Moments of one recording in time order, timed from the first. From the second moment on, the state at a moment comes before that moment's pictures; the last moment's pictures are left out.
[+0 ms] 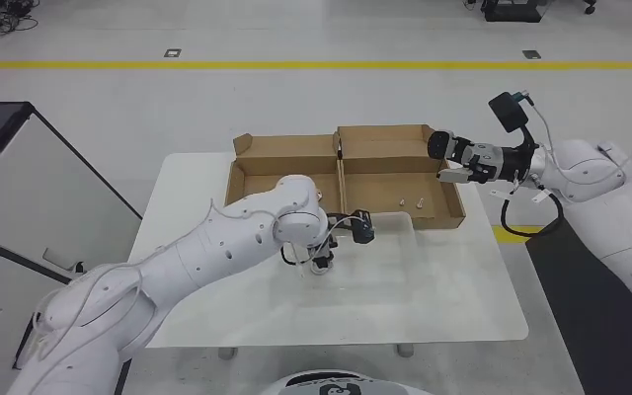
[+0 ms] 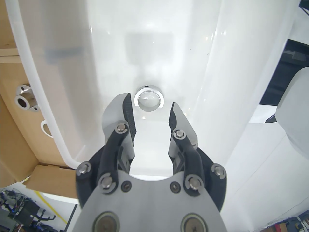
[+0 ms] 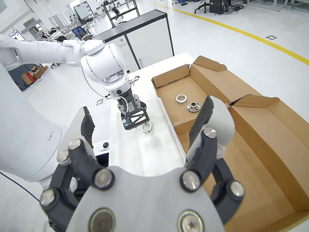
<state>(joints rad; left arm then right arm) 0.59 -1.25 -0.31 -1.46 0.60 -0.47 -1.35 -0.81 -0.62 0.88 -1.35 0.32 -1.01 0.81</state>
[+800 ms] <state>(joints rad) 0.56 -1.32 -0.20 -1.30 0.67 -0.50 -1.32 -0.81 -0.62 0.88 -1.35 0.32 -1.01 0.81</state>
